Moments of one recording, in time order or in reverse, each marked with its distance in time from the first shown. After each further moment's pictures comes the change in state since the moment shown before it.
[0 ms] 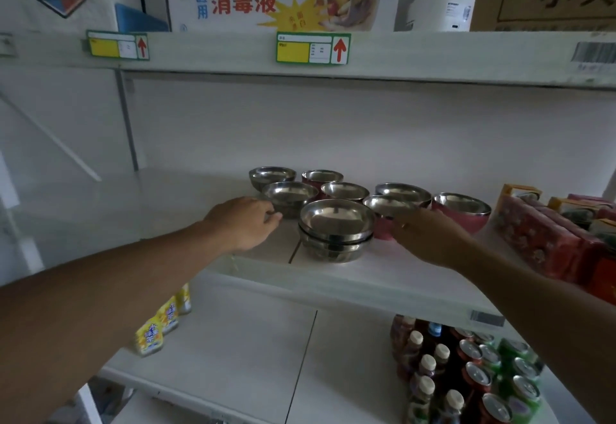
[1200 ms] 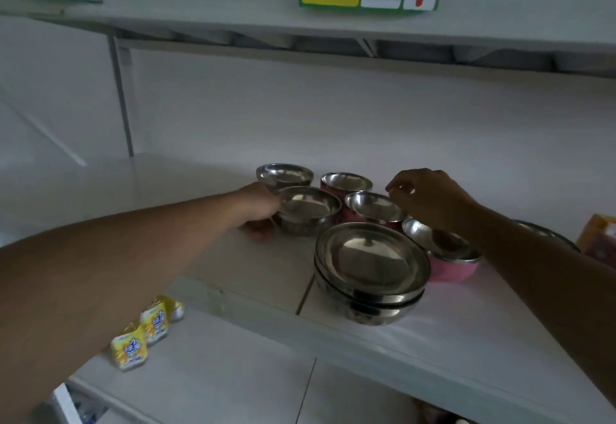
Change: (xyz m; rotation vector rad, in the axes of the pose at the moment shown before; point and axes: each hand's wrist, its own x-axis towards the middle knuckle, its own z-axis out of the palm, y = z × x) left_hand 0.141 -0.040 0.046 -0.705 -0.200 -0.529; right_hand 0.167 0.027 0.019 0.074 -0.038 0.160
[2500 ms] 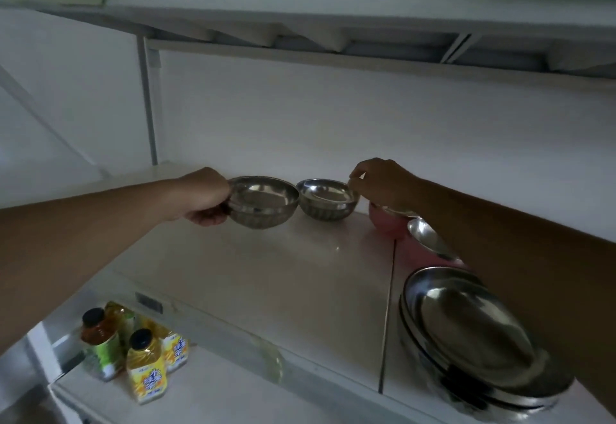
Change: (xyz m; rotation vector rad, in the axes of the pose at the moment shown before) left_hand 0.066 -0.098 -0.141 -0.083 0.095 -0.088; right_hand 0.156 -0.109 0.079 0.027 -0.130 -0.079
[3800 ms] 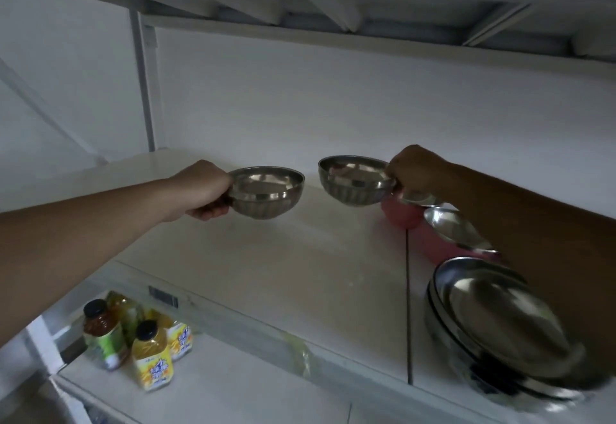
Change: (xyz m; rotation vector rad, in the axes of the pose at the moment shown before) left_hand 0.011 -0.029 -0.005 -0.068 0.026 0.044; right_hand -0.015 0.001 -0.011 0.073 0.014 0.275
